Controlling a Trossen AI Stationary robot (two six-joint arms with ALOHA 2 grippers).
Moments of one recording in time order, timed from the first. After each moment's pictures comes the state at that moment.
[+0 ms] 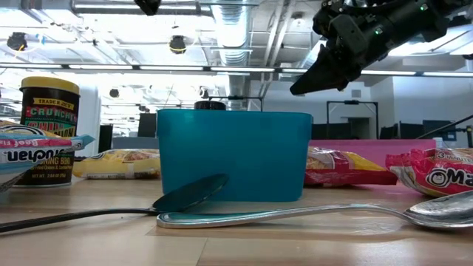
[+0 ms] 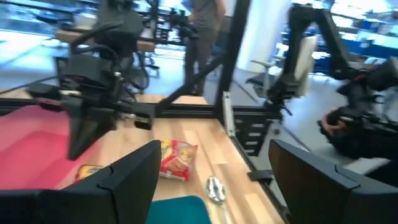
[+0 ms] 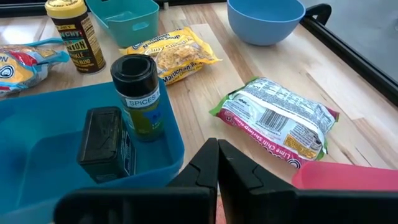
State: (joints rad) left arm -0.33 1.03 0.63 0.32 -0.09 -0.15; right arm 0.19 1.32 0.63 0.14 0.42 0.21
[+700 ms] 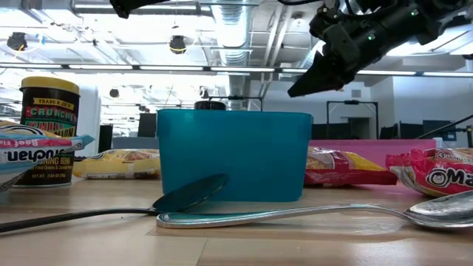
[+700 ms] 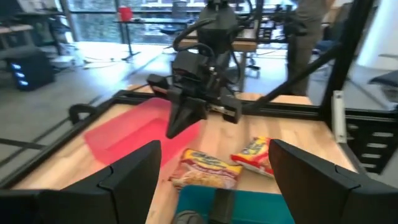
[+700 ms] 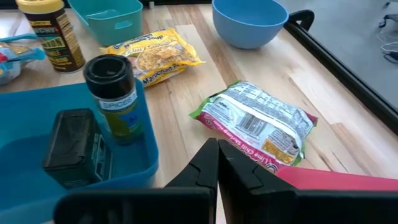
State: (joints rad) left arm -0.52 1.04 0.63 0.25 -0.73 -0.11; right arm 0.14 1.32 0.63 0.14 0.42 0.15
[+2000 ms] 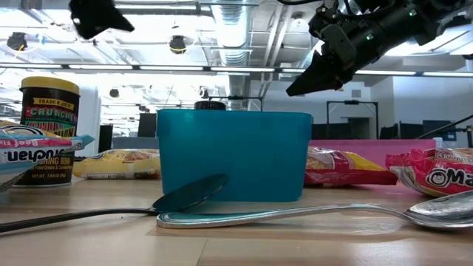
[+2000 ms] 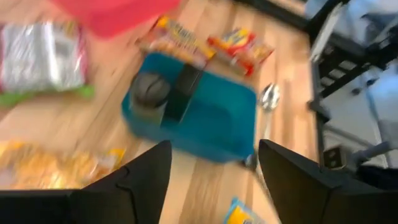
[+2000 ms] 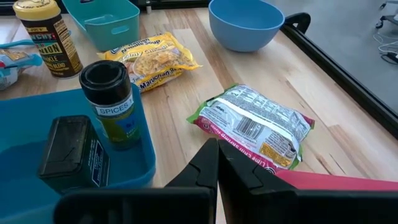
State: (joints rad) left arm -0.53 1.05 0.82 -0.47 -0.46 -0.74; right arm 0.13 1.32 0.63 0.16 0.42 0.15
